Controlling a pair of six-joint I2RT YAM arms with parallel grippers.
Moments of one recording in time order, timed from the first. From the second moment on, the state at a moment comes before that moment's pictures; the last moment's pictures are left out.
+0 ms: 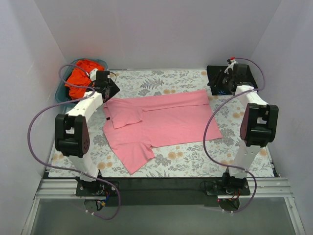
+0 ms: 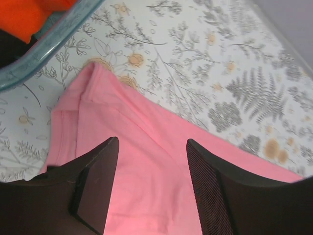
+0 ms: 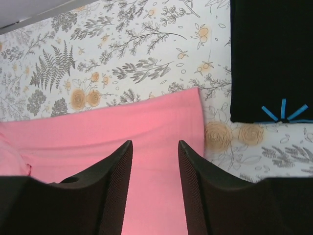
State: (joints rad) left arm -0.13 1.80 1.34 -0.31 -0.25 -0.73; right arm -0.07 1.94 1.44 -0.13 -0.43 0.32
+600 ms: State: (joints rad) left arm -0.23 1.08 0.73 -0.67 -0.25 -0.91; right arm 0.19 1.33 0.77 -0.43 -0.01 0.29
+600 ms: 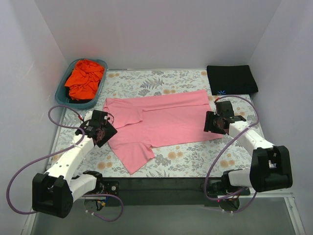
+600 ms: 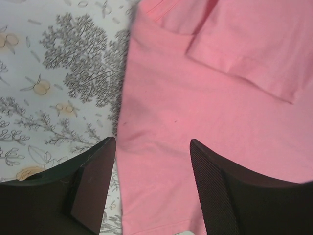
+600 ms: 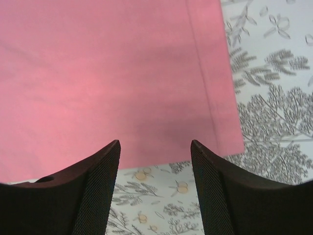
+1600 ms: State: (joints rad) left arm -0.24 1.21 0.57 -0.61 -0.24 -0.99; right arm 0.02 1.25 0.62 -0.44 0.07 0.32
